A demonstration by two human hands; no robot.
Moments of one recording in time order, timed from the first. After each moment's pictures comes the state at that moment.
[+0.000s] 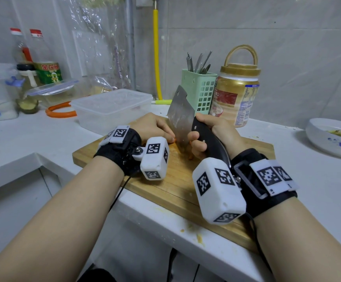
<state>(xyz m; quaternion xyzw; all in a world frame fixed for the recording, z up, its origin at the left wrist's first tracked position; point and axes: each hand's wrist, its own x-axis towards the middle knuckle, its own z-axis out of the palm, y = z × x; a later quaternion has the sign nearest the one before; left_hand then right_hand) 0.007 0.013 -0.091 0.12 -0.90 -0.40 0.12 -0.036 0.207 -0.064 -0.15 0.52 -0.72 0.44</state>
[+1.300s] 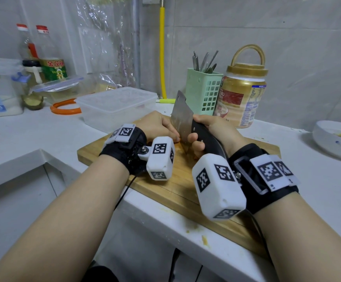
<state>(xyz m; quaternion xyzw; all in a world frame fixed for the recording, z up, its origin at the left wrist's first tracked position) 0.012 0.019 -0.088 0.14 -0.89 -0.41 0.12 -0.035 0.192 -0.061 -0.15 0.60 -0.67 0.42</state>
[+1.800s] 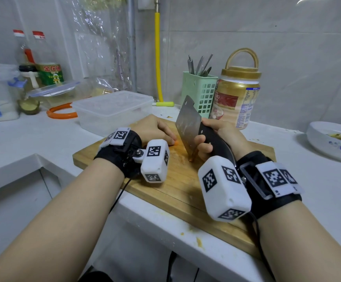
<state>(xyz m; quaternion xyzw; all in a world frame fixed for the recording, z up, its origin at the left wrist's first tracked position) 0.012 0.022 -0.085 0.13 -0.89 -0.41 0.11 -0.042 0.215 -0.064 -0.13 0.54 -0.71 0.43</state>
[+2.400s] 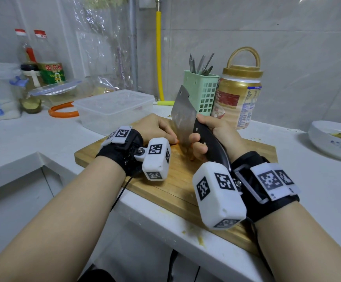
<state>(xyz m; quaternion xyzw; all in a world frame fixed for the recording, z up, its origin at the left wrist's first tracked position) 0.008 0.015 -0.092 0.11 -0.90 -0.41 0.13 -0.032 0.205 -0.065 -0.15 0.51 -0.74 0.41</state>
